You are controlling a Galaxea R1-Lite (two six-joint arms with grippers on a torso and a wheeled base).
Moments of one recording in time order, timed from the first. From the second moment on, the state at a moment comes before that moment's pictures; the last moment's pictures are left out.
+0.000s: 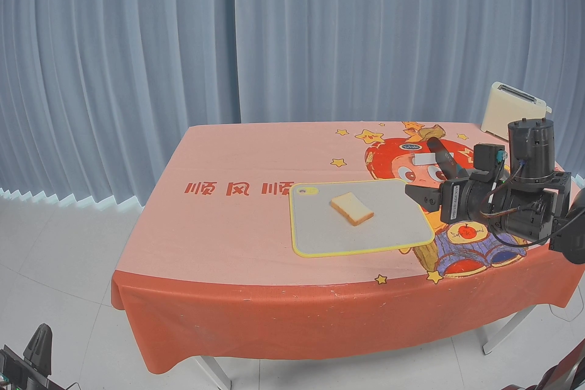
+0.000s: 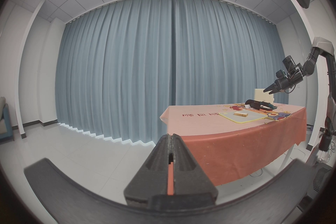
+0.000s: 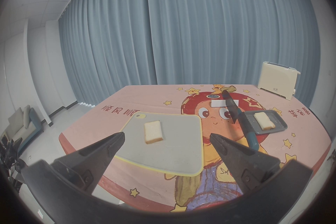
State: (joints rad) left arm 0.01 0.02 -0.02 0.00 0.00 0.00; right arm 0.49 1.60 -0.77 -0.39 -0.16 0.19
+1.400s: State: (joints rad) left arm 0.01 0.02 -0.02 0.00 -0.01 0.00; right arm 0.58 1.86 -1.02 -0.37 -0.15 0.18
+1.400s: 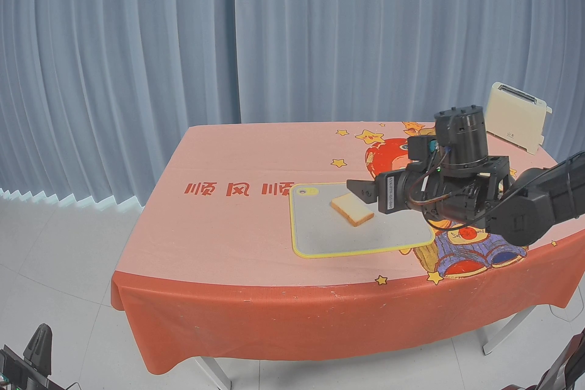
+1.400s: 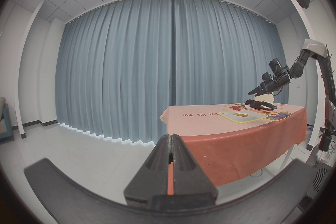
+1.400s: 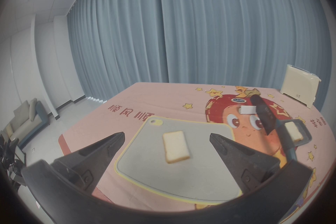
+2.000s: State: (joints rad) left arm 0.01 0.02 -0.02 0.00 -0.01 0.00; right arm 0.62 2.13 -1.22 -0.37 -0.15 0.18
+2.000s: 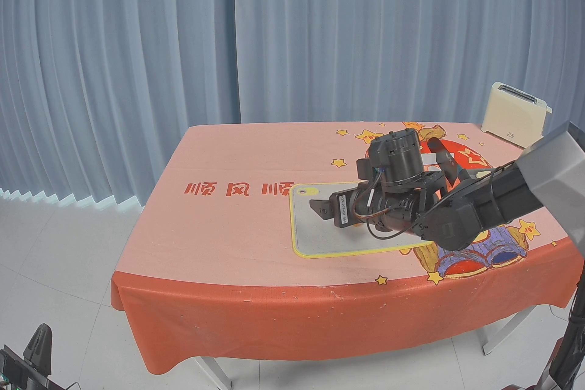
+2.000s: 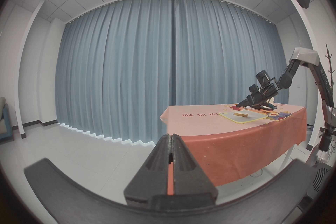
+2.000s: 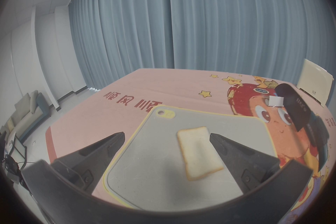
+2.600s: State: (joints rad) left arm 0.01 0.02 -0.02 0.00 -0.01 0.00; right arm 0.65 2.22 -1.26 -0.37 -0.15 0.18
